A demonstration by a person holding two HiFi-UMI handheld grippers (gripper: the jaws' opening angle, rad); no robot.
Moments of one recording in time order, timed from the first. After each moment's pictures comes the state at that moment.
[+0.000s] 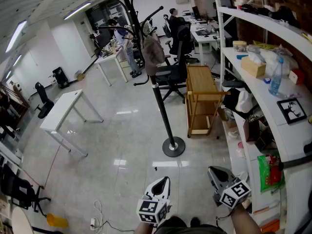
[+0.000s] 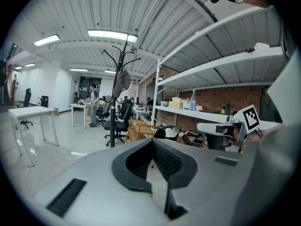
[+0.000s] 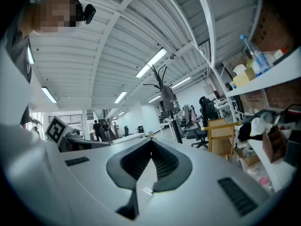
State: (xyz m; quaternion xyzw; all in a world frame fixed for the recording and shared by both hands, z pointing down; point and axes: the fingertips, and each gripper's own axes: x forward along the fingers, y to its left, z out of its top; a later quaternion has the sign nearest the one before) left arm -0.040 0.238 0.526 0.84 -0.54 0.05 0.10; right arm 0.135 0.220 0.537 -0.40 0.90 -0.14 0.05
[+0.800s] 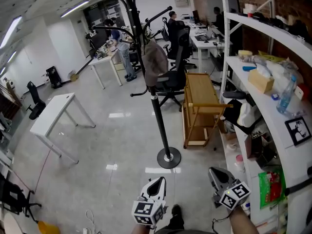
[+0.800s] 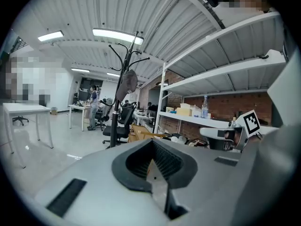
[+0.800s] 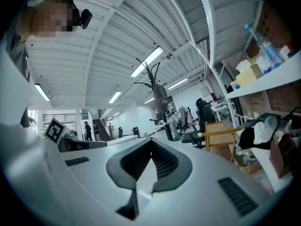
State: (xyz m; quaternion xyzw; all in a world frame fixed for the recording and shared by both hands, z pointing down) left arm -0.065 0.115 0.521 0.84 -0.53 0.01 0.10; right arm 0.133 0.102 0.536 -0.43 0.89 -0.13 0.05
